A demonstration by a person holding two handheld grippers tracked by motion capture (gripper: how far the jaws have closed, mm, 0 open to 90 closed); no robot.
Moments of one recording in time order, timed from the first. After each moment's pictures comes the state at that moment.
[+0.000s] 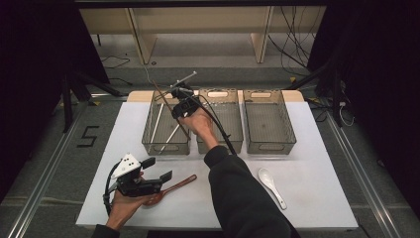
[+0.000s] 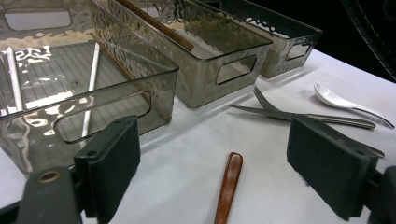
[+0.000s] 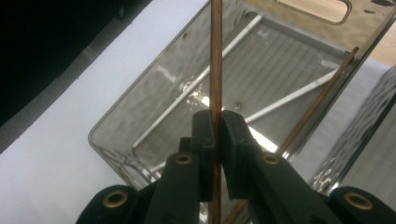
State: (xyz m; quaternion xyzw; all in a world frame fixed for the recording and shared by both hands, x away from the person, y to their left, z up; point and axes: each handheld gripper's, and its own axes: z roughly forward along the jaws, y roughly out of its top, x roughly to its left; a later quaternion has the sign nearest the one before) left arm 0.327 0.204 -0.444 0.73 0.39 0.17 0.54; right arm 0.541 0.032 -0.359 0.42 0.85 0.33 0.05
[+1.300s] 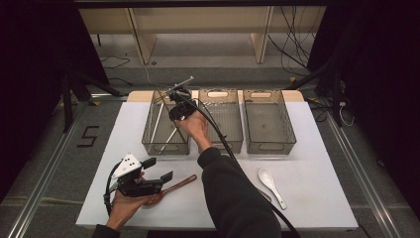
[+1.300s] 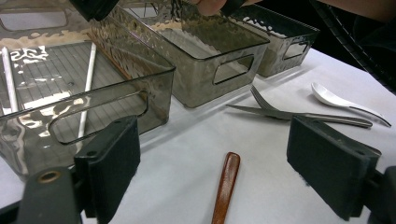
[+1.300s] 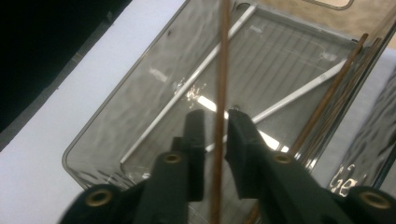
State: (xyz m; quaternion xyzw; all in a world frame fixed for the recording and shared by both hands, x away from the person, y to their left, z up) left arm 0.327 0.202 -0.444 0.73 0.39 0.17 0.54; right arm 0.550 0.044 -0.383 0.45 0.83 0.32 0.05
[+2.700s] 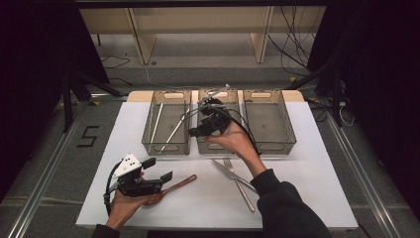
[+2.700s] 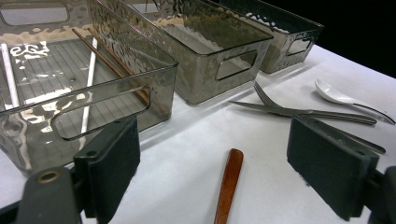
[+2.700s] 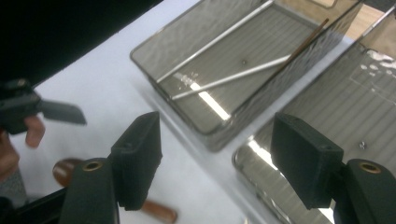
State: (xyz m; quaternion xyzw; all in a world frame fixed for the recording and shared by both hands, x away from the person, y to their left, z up) left arm 0.328 0.203 -0.446 0.73 0.39 0.17 0.53; right arm 0.467 -0.057 -0.343 0.34 0.87 0.36 0.05
